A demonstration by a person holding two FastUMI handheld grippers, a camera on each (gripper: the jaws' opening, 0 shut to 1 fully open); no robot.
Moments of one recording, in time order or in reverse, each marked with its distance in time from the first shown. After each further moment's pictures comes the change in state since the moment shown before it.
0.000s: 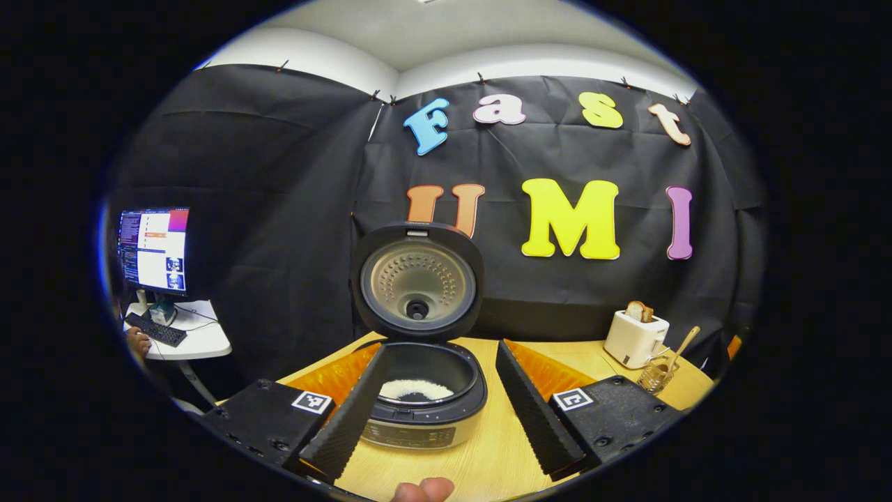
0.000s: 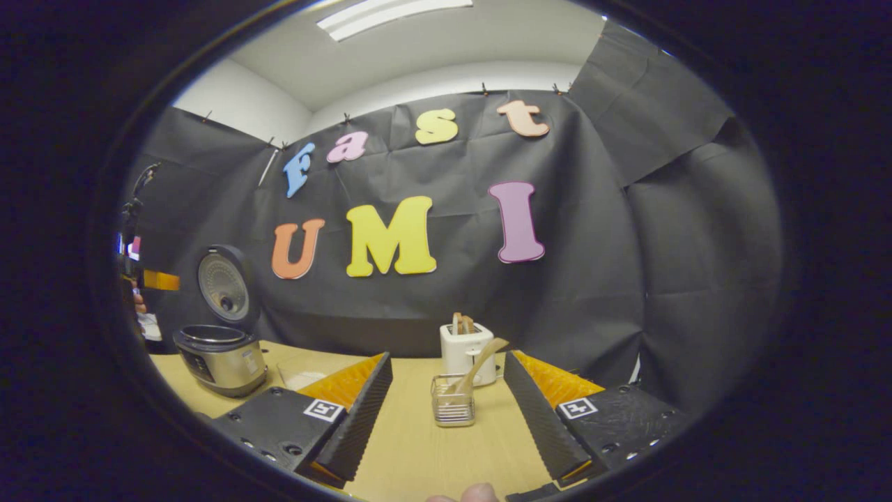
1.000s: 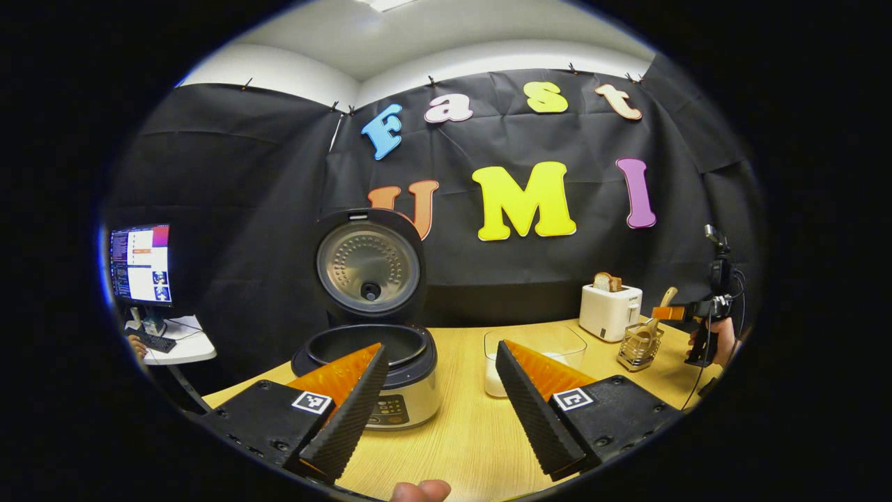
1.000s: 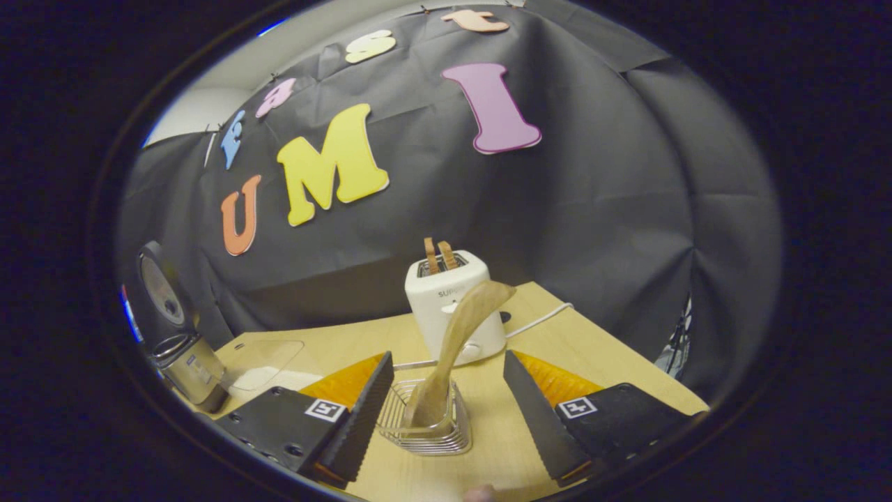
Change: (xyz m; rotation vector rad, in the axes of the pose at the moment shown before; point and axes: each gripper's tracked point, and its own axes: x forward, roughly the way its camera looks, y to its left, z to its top) left arm -0.029 -0.065 -0.038 0.095 -0.030 -0.083; right arm 0.215 -0.046 -0.117 0.226 0.335 0.010
